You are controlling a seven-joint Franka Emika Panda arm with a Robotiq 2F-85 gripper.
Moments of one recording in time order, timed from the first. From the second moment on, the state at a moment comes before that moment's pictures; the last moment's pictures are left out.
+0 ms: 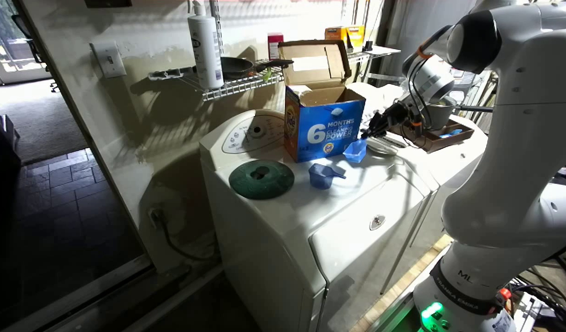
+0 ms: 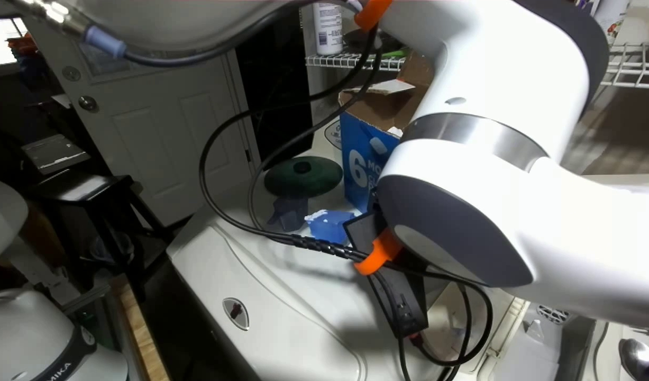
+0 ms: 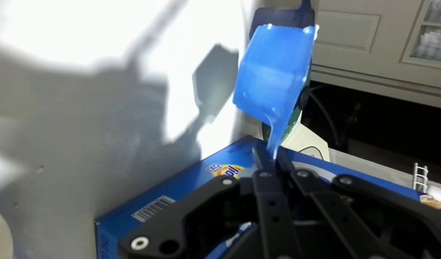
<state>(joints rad) -0.54 0.40 -0.33 -1.86 0.89 1.54 -1.02</state>
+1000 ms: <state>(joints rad) -0.52 0.46 -0.31 -1.86 0.84 1.64 -1.02</state>
